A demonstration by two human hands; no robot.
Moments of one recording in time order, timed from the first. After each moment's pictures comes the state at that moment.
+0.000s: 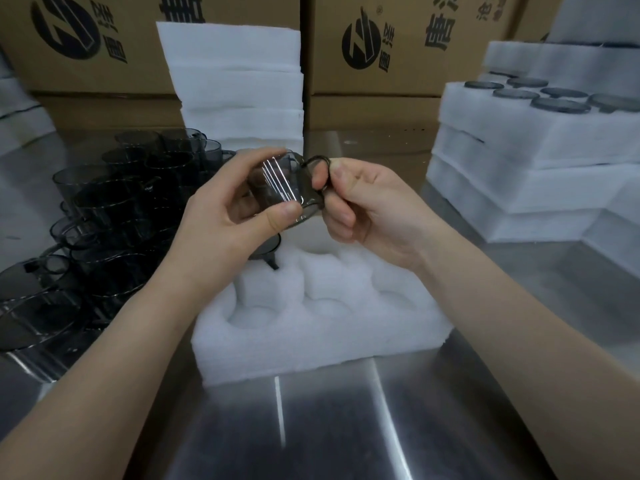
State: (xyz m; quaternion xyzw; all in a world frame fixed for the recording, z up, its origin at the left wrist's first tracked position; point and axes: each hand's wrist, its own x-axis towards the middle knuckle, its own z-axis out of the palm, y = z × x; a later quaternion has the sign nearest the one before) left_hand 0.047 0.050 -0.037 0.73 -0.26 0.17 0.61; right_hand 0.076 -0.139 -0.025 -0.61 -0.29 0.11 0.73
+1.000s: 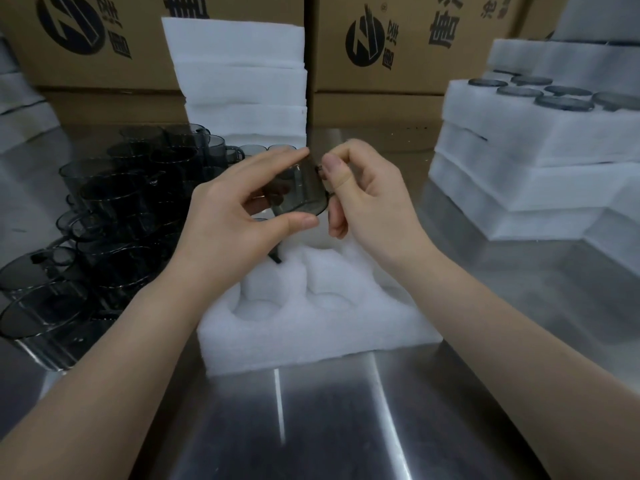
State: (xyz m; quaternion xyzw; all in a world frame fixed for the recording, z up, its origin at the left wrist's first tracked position) left_hand 0.044 0.048 -0.038 0.79 -0.25 0.25 0.50; right_hand 0.067 -0.123 -0.034 -0.75 -0.23 -0.19 0.59
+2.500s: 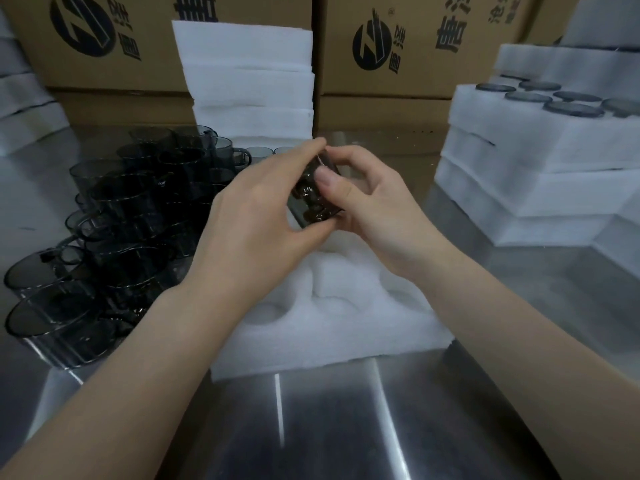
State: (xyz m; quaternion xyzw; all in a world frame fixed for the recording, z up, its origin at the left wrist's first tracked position) left_hand 0.033 0.031 -0.027 0.85 -0.25 0.33 0.32; right_hand 0.061 -0.124 -0.025 -0.65 -0.26 -0.01 0.72
